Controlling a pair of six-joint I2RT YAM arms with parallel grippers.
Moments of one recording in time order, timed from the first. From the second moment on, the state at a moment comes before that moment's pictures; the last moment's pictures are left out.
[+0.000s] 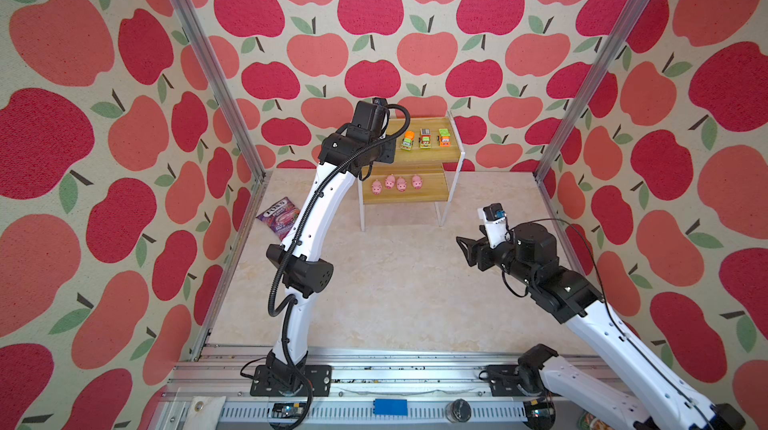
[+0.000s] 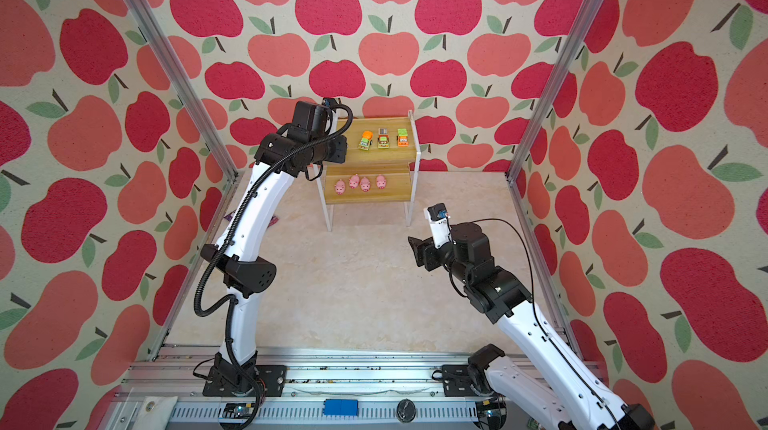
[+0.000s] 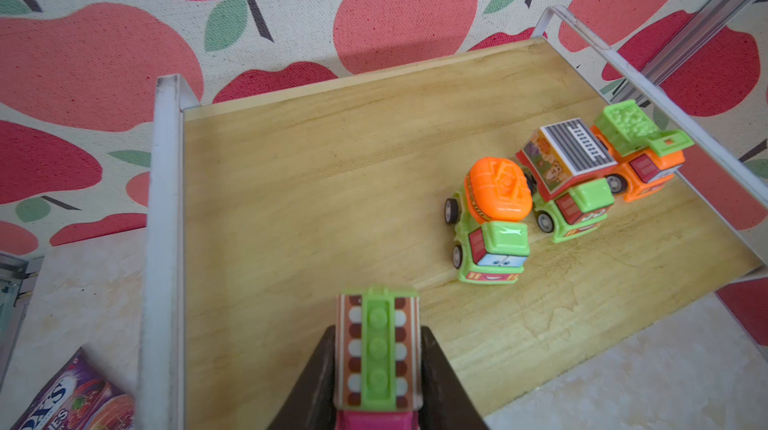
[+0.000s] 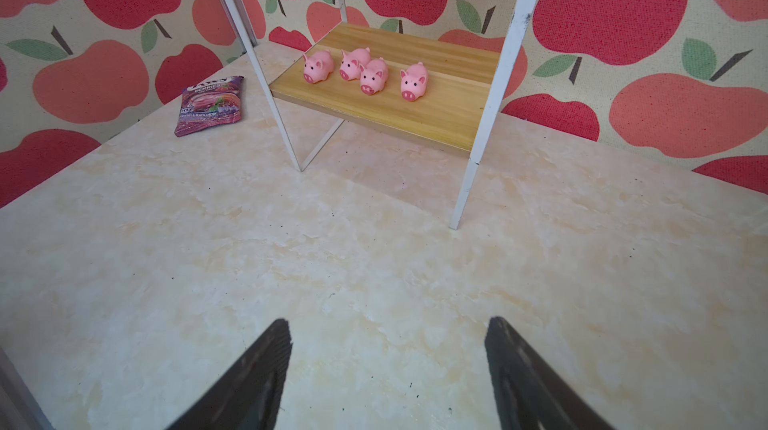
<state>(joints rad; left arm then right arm) -0.50 2.17 2.73 -1.13 -0.13 -0.14 0.61 0.85 0.87 -0.44 -0.01 0.04</state>
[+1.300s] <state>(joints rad) -0.40 2.08 2.71 -0.93 0.00 -0.06 0.61 0.96 0.96 -0.43 0.01 -0.01</state>
